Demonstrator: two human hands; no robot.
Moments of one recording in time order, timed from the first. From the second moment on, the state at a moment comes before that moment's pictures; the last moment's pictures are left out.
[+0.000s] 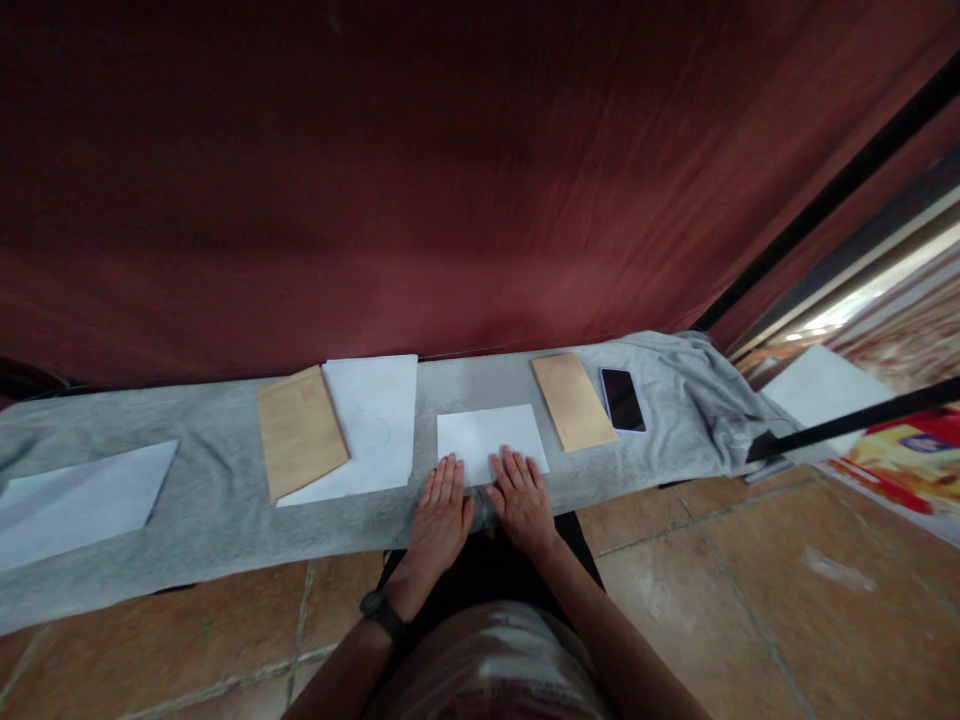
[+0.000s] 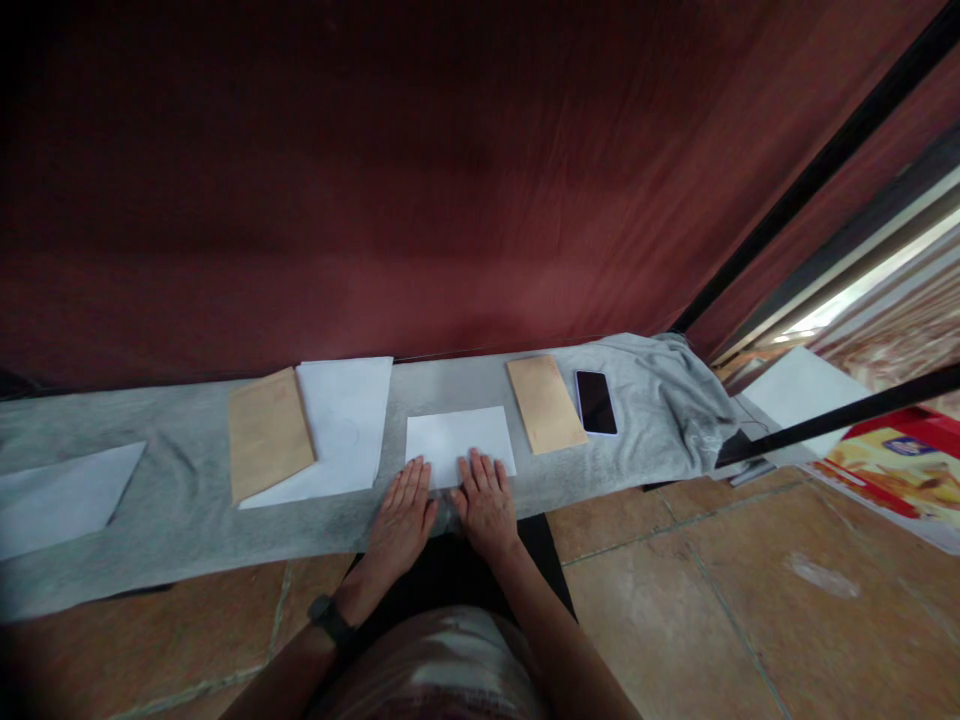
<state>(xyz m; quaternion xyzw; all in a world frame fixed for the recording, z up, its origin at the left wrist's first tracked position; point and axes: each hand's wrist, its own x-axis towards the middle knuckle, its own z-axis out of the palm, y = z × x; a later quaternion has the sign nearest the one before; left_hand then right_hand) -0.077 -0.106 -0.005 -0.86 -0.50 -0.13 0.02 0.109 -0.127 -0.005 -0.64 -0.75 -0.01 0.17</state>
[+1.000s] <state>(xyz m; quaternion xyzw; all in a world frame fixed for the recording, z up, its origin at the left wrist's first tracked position) -0.017 -0.078 -0.003 -0.84 -0.52 -0.13 -0.01 0.139 -0.140 -0.015 -0.68 -0.71 -0.06 0.17</state>
